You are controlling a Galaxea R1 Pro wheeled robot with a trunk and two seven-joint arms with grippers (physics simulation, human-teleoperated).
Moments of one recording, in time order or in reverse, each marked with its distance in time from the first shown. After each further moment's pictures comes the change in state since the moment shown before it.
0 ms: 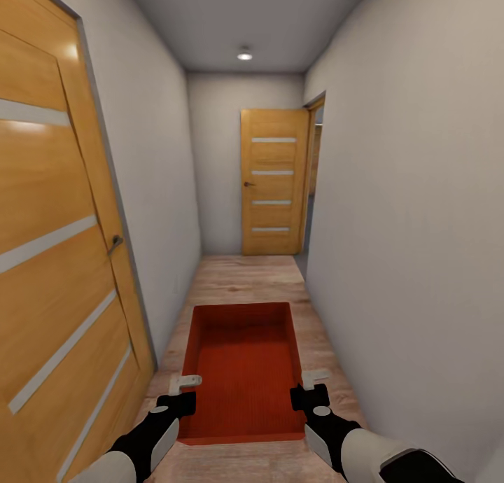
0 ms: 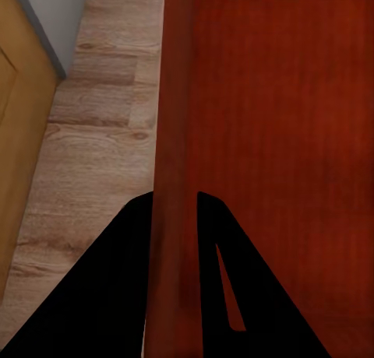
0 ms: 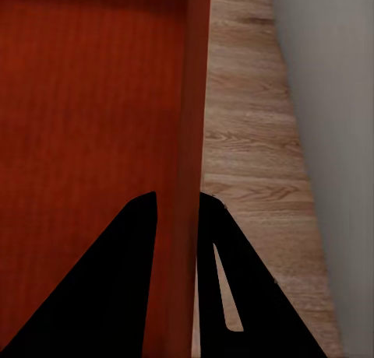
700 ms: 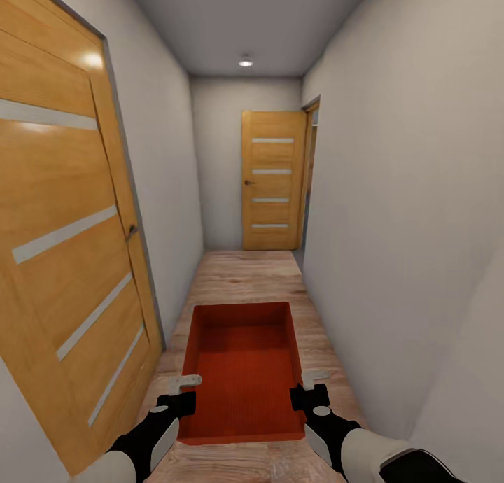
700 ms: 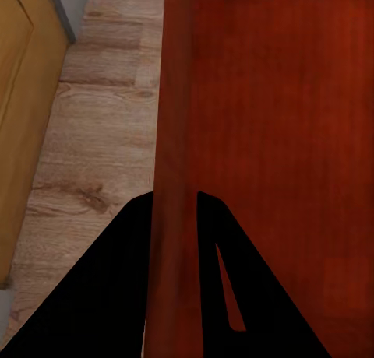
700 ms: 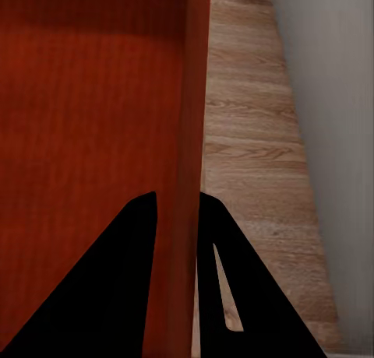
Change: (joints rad) left arm 0.000 0.000 -0.001 -0.002 -0.001 0.003 0.000; right arm 0.000 0.000 -0.001 0.000 0.000 0.000 0.000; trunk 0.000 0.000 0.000
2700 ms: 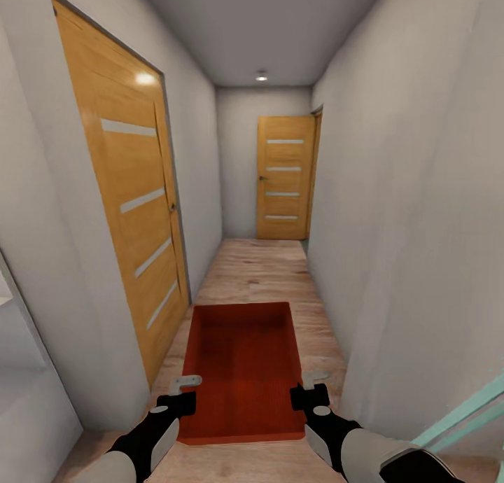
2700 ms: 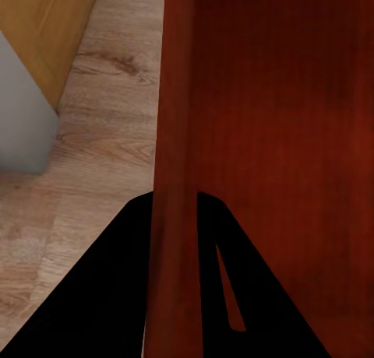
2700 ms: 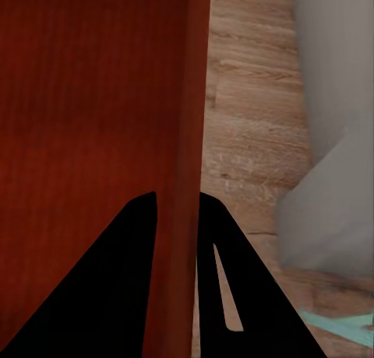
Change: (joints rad) left arm 0.000 0.000 0.003 0.003 0.000 -0.004 -0.001; right arm 0.000 0.000 0.002 0.000 0.001 0.000 0.000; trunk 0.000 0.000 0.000
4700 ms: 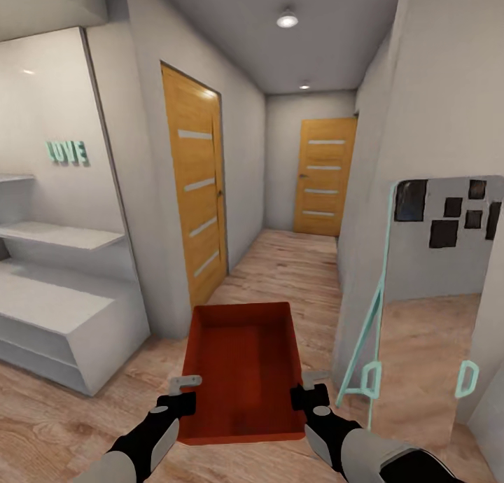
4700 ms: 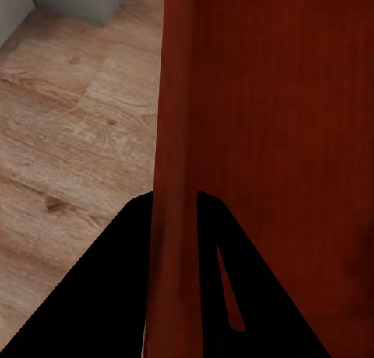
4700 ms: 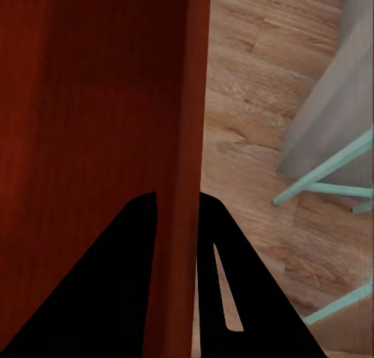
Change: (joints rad) left arm 0.000 0.000 0.000 0.001 0.000 -0.001 0.000; right arm 0.000 0.000 0.000 0.000 0.000 0.000 0.000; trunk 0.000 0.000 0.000
